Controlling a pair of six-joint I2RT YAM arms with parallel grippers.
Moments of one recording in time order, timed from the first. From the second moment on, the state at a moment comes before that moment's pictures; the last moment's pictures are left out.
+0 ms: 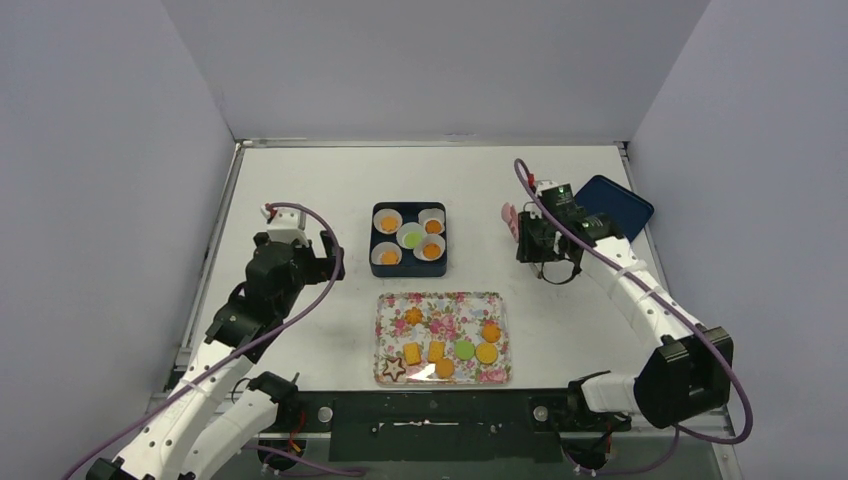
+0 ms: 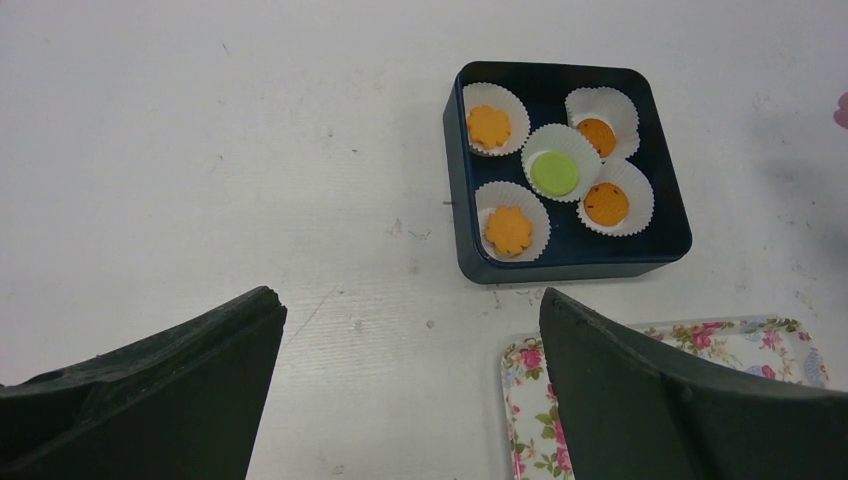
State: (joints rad) left arm -0.45 0.71 0.71 -0.36 -0.29 -0.30; right arm 0.34 1.34 1.16 -0.80 -0.02 0.18
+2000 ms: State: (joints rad) left arm -0.46 0.61 0.71 -0.36 -0.33 -0.30; right arm -0.09 1.83 1.33 -0.37 0.21 0.38
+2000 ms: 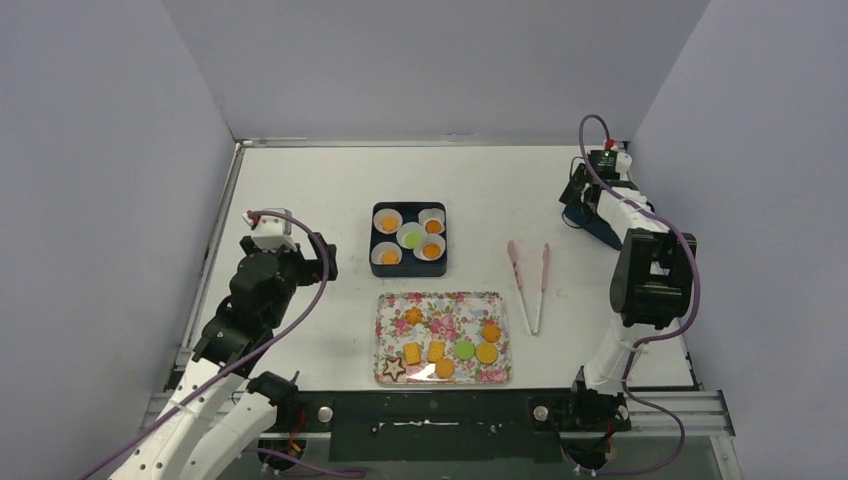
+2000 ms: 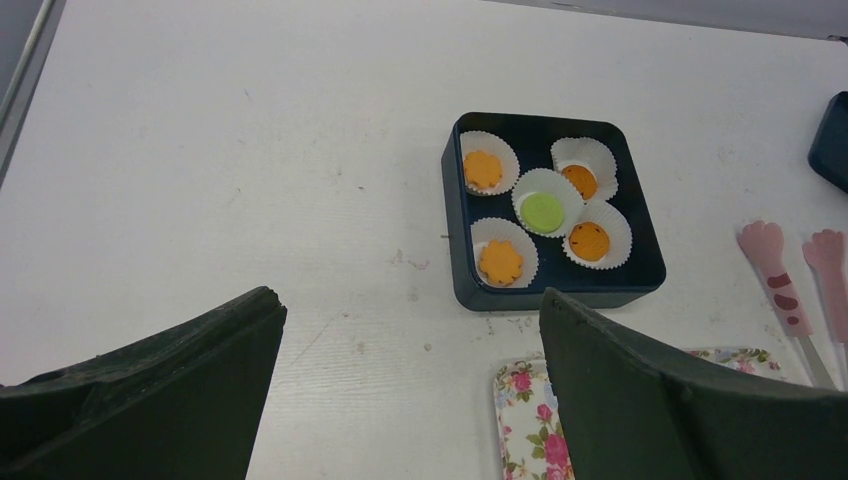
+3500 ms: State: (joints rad) left arm -0.42 0.67 0.71 -0.35 -0.29 -0.38; right arm 0.08 2.00 1.47 -0.41 0.04 0.25
